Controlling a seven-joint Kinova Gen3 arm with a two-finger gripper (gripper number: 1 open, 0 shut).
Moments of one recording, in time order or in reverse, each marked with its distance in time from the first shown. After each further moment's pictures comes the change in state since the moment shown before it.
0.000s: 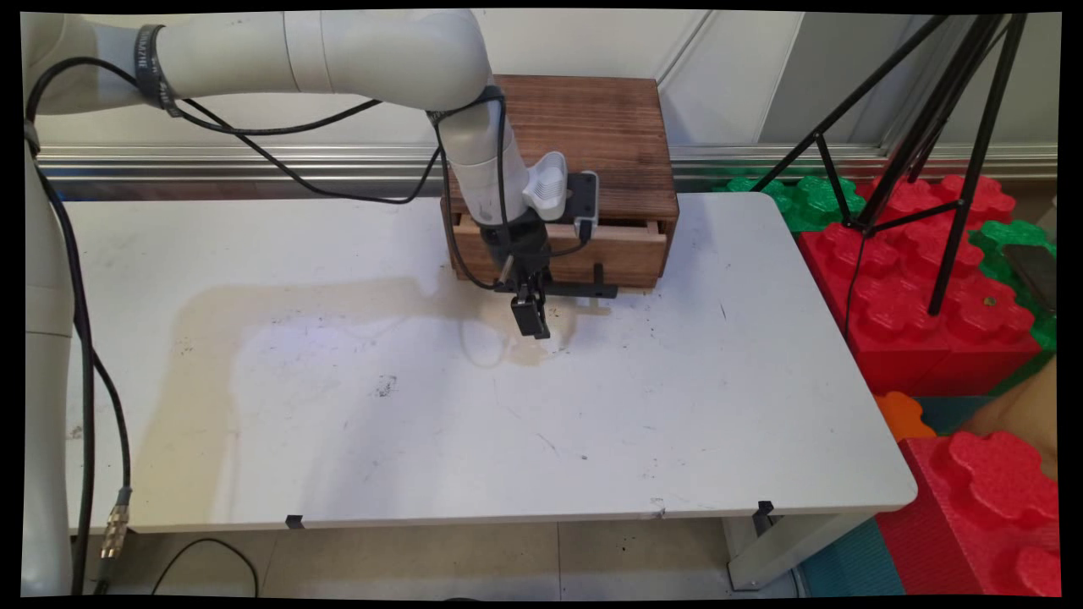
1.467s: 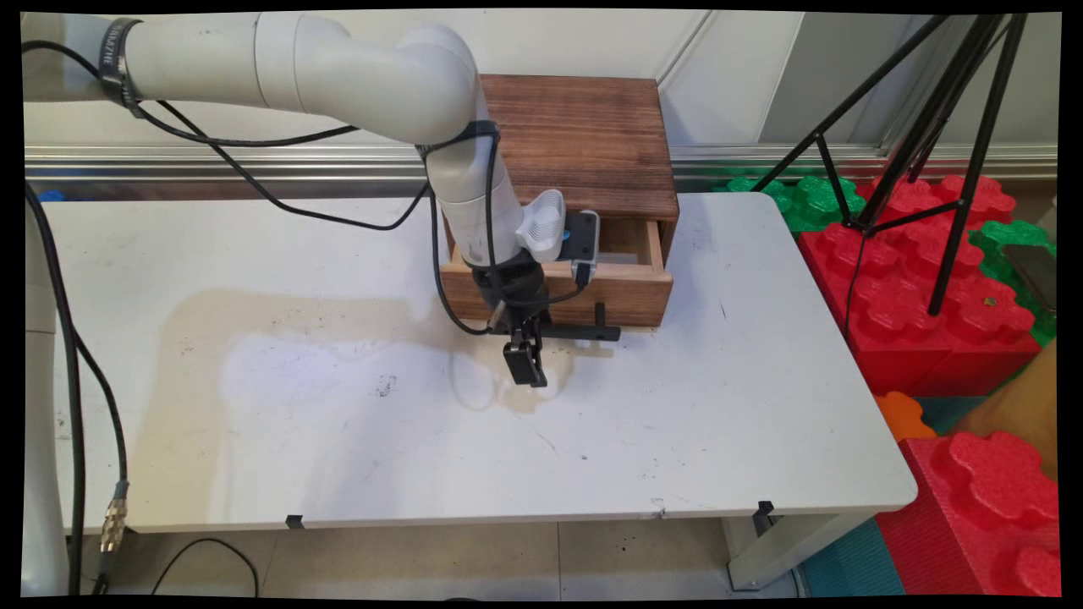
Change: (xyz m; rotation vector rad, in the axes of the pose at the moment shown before) arm 0.001 0.057 -0.001 -0.070 0.015 0.021
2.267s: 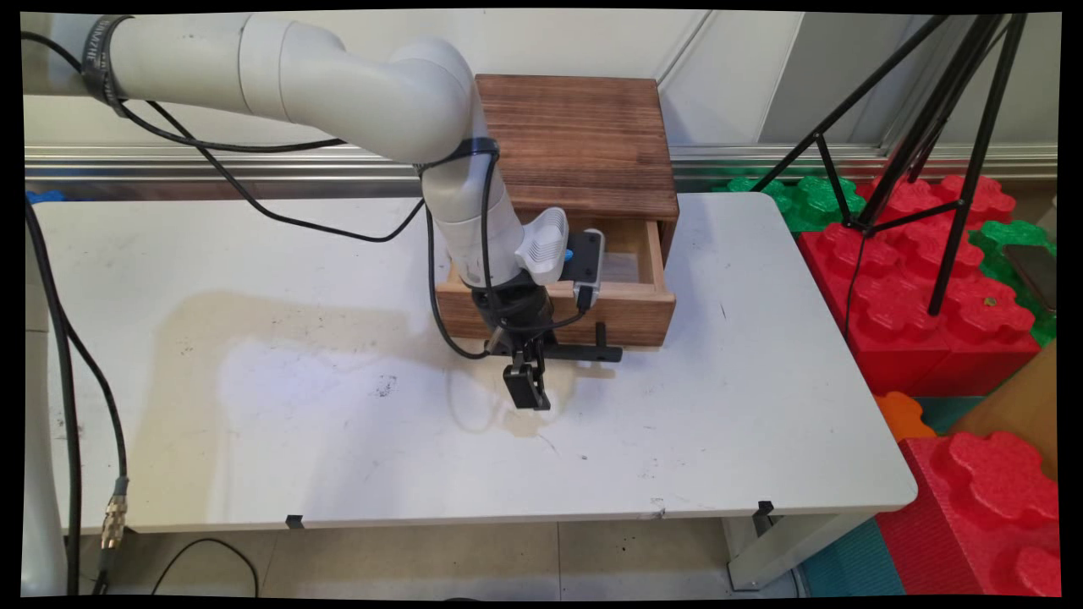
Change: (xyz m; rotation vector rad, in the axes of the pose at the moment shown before) arm 0.005 0.030 0.000 -0.020 0.020 0.025
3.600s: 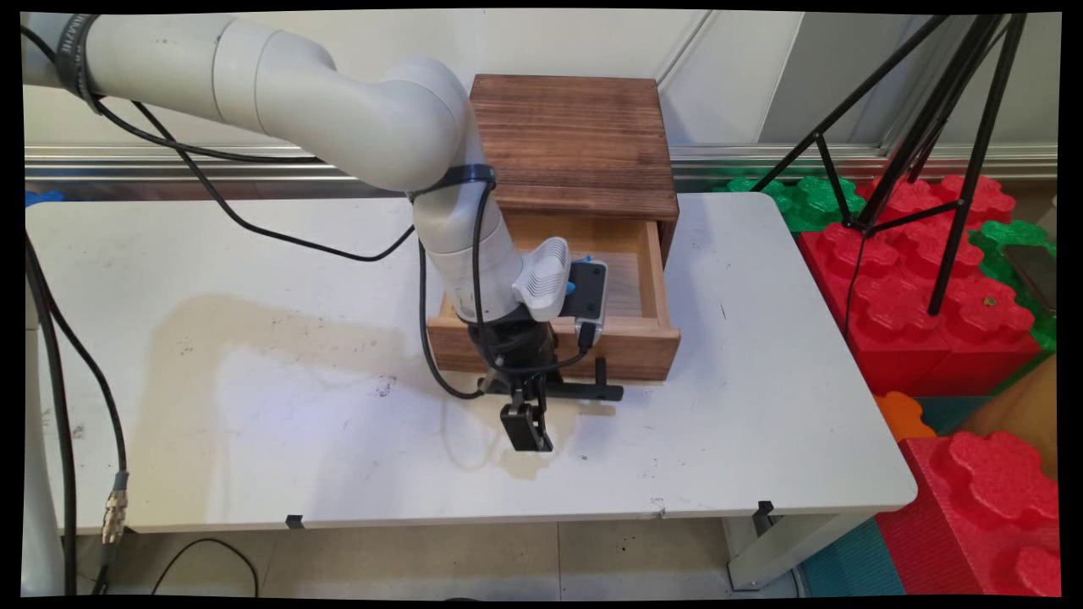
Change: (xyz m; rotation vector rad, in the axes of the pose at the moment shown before) arm 0.007 0.044 -0.001 -0.048 0.022 0.015
